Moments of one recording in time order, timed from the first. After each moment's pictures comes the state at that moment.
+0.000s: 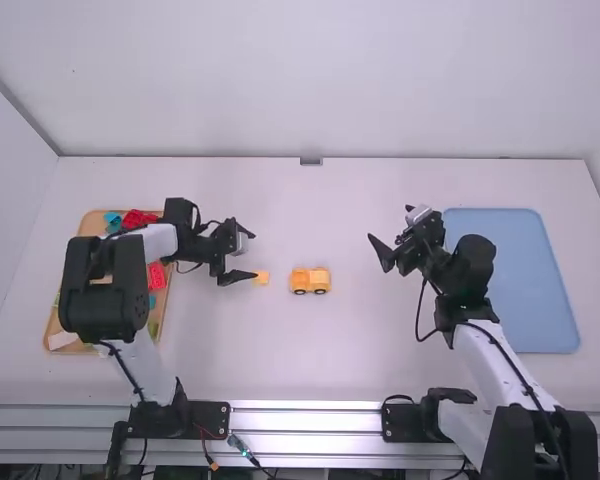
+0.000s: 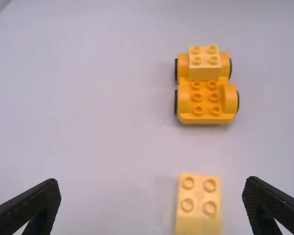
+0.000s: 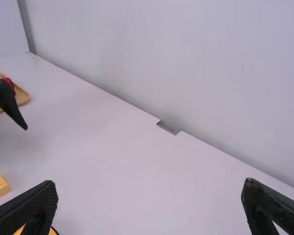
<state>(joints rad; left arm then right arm) 0.10 1.91 0.97 -0.38 1.04 1.46 -0.01 1.15 0.43 0.51 -0.66 -0.26</state>
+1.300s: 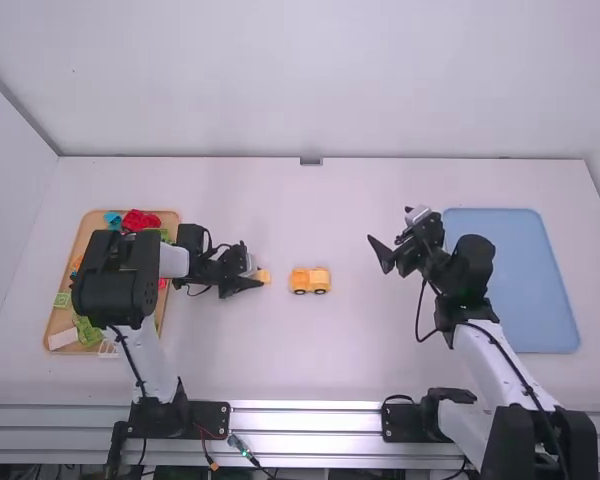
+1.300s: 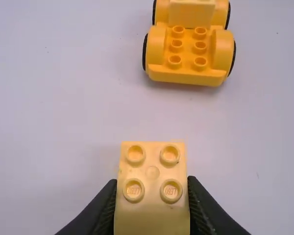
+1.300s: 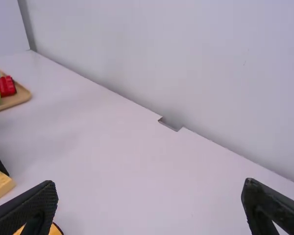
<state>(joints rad) 0.07 2.00 0.81 -0.08 0.98 1.31 -0.01 1.15 0.43 0.48 -0.66 -0.26</state>
